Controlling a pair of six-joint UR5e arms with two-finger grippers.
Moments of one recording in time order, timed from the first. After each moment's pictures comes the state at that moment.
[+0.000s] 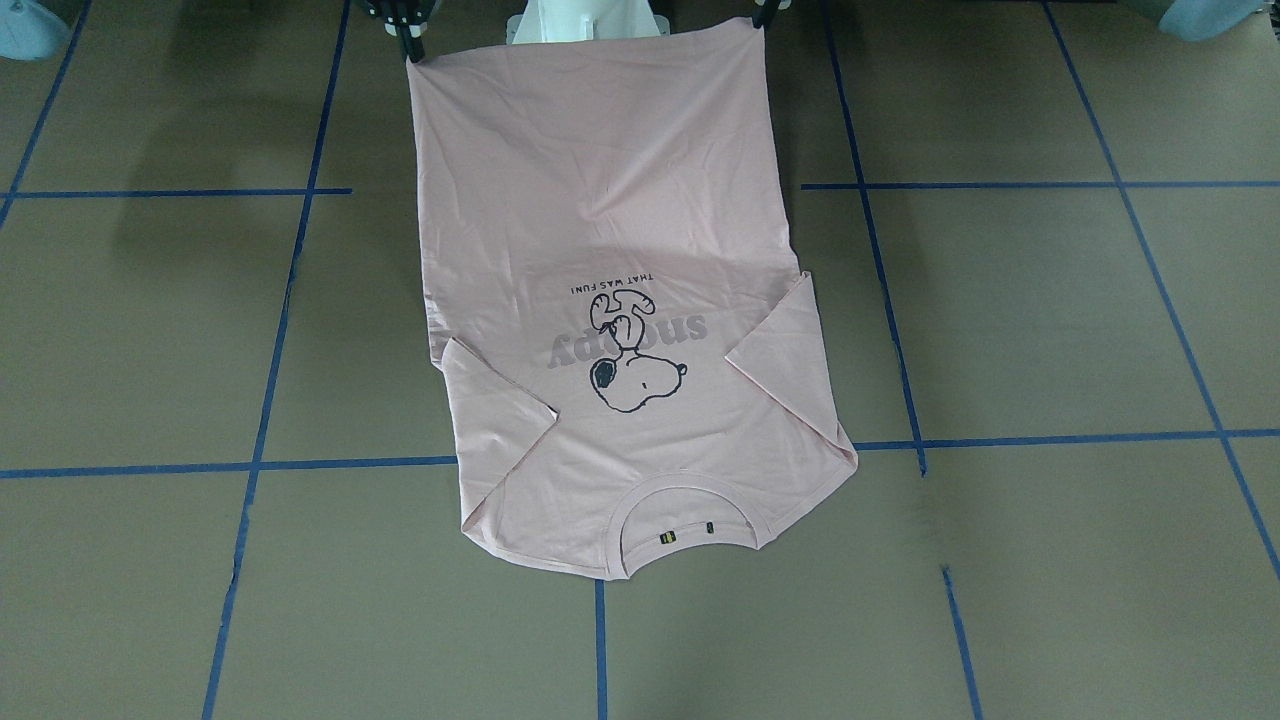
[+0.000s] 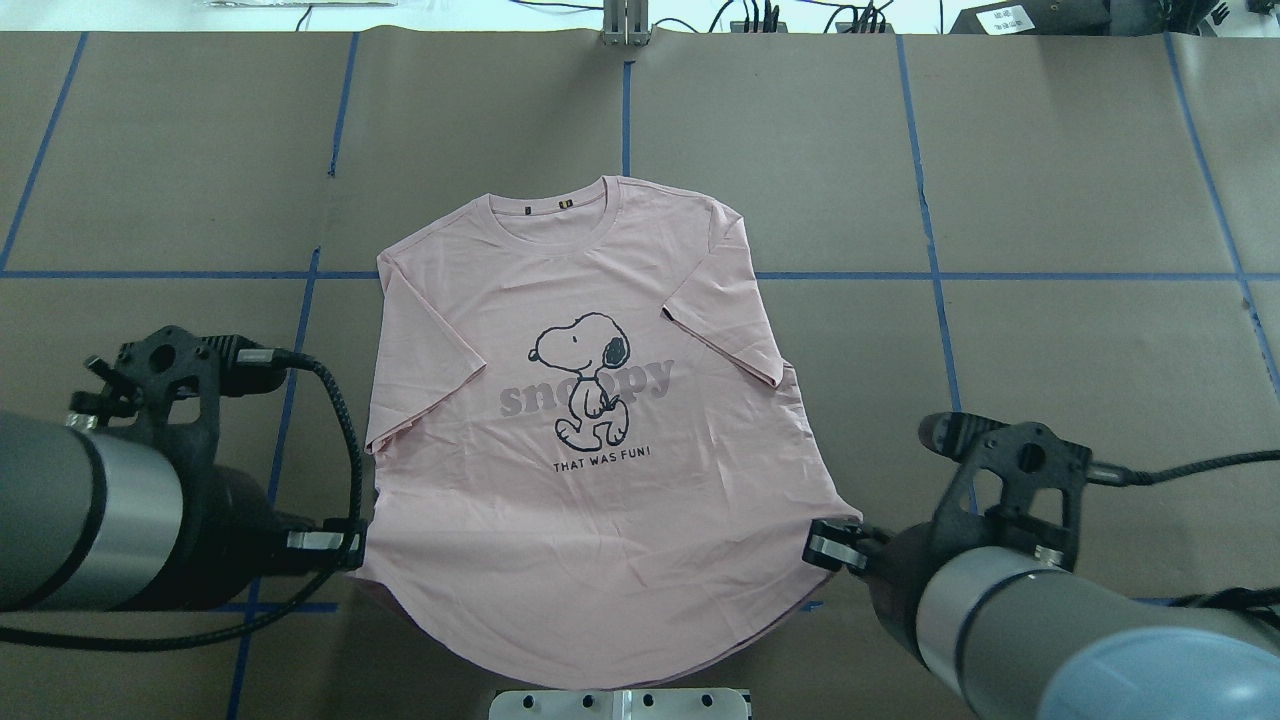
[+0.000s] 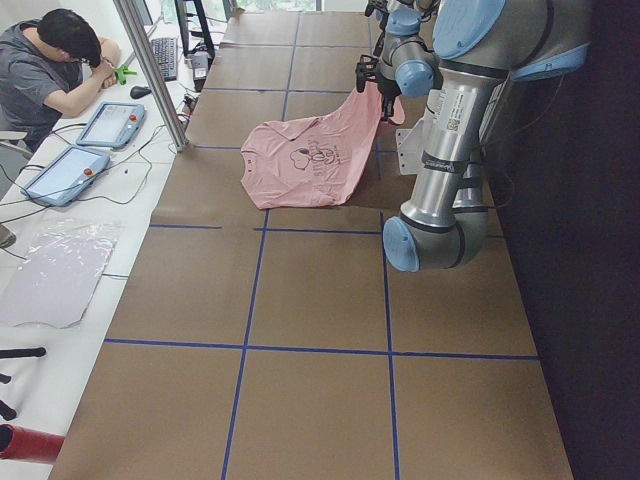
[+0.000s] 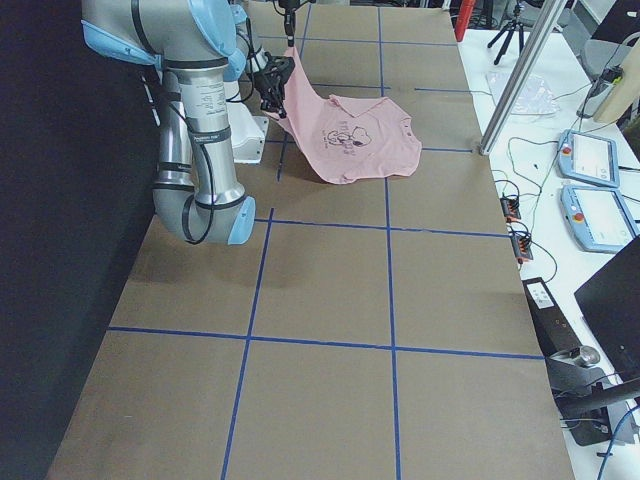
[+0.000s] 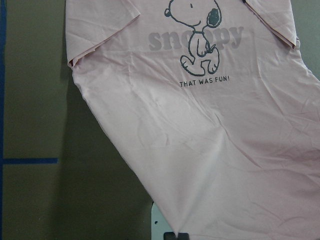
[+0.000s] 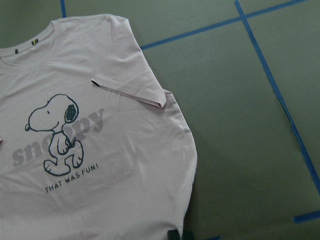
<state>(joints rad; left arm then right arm) -0.41 -1.96 -2.52 -1.17 -1.86 -1.31 0.12 -1.13 2.54 -2.15 1.28 1.75</state>
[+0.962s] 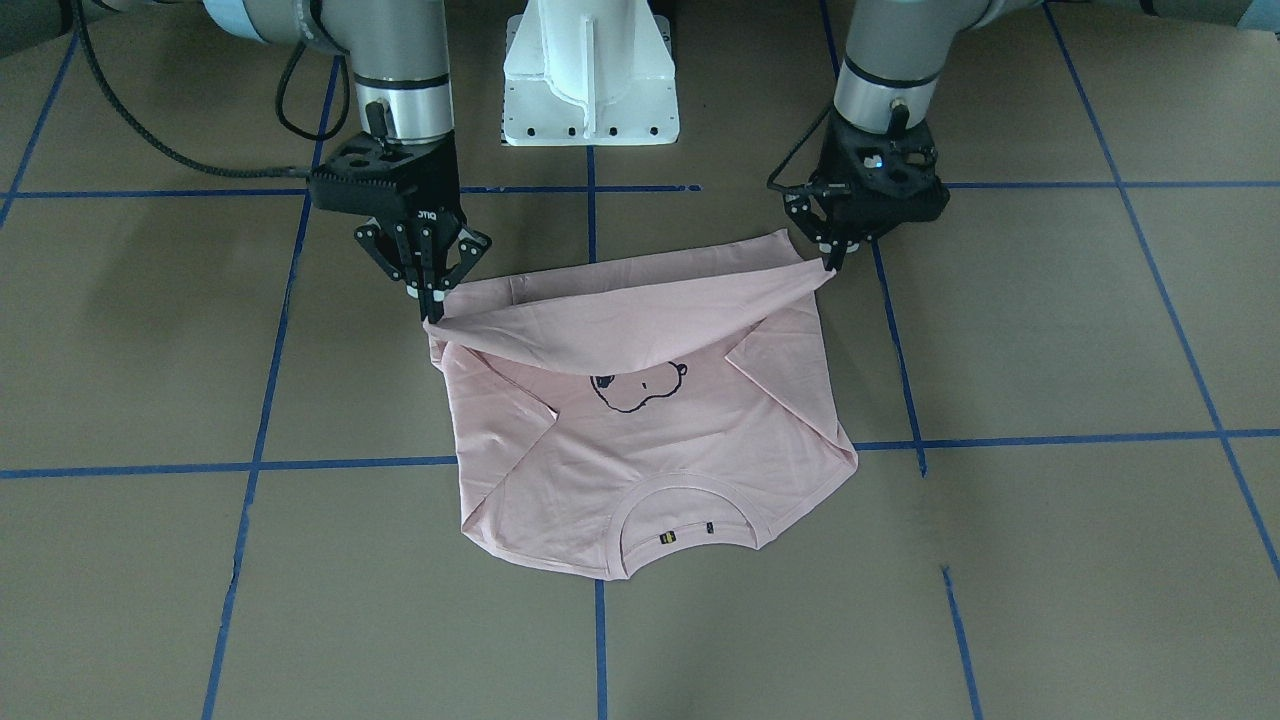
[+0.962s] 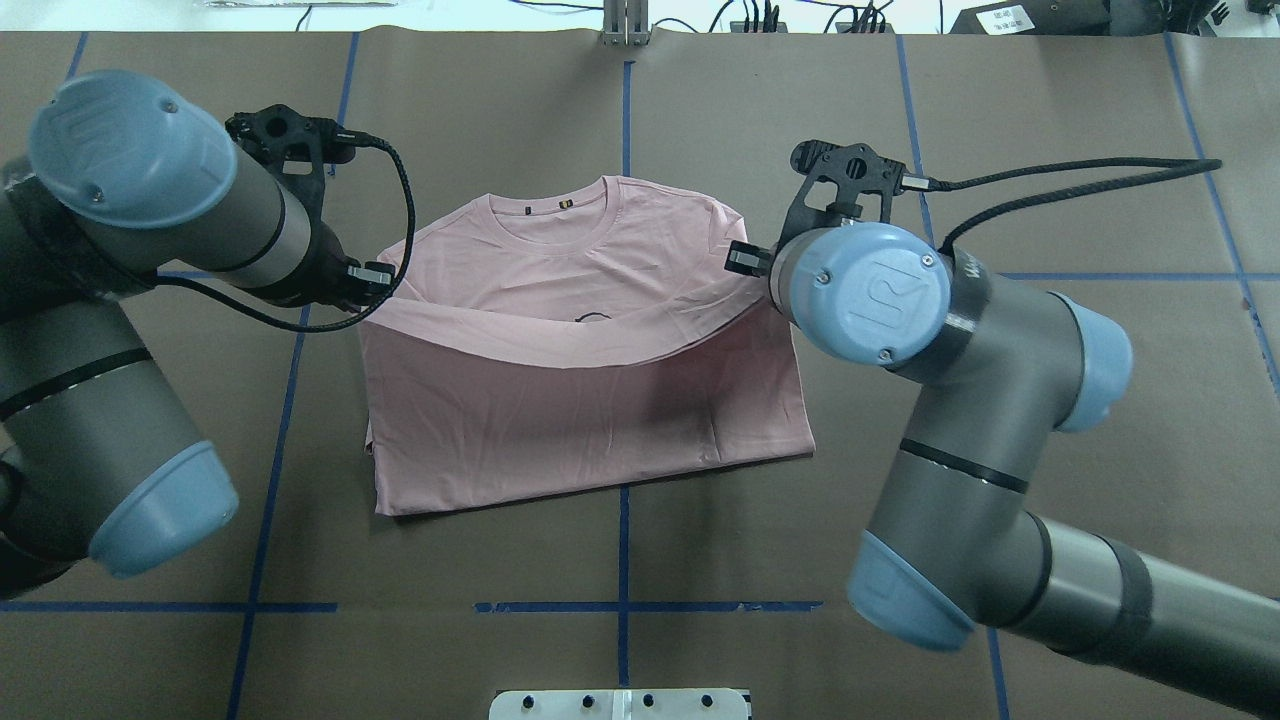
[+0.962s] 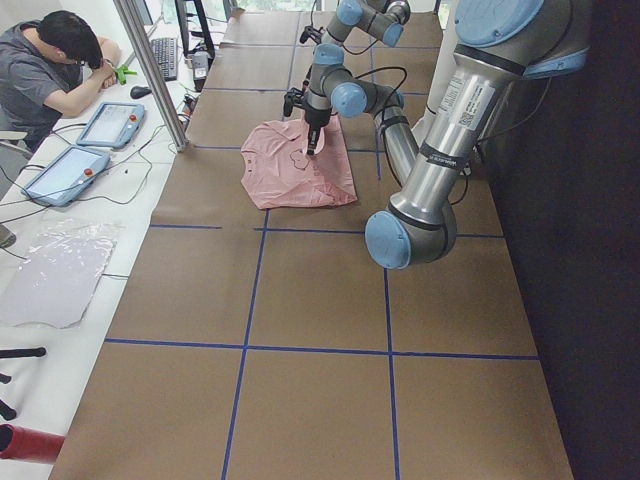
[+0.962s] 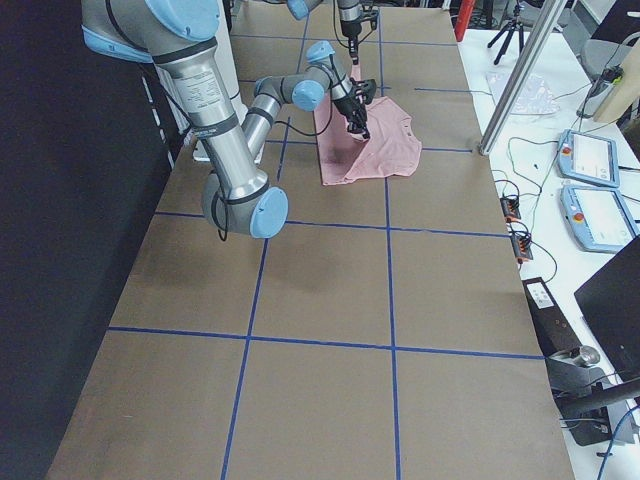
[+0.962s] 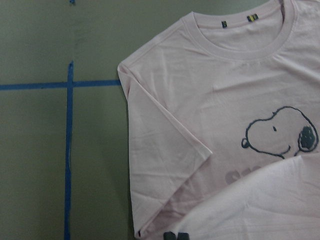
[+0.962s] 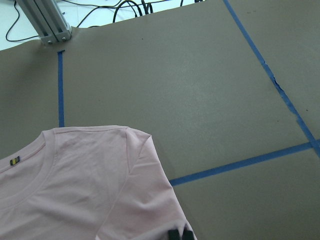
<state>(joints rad) -0.73 -2.04 -2.01 -1.40 -1.85 -0.99 0.54 -1.00 1.90 -1.64 1.41 1.47</state>
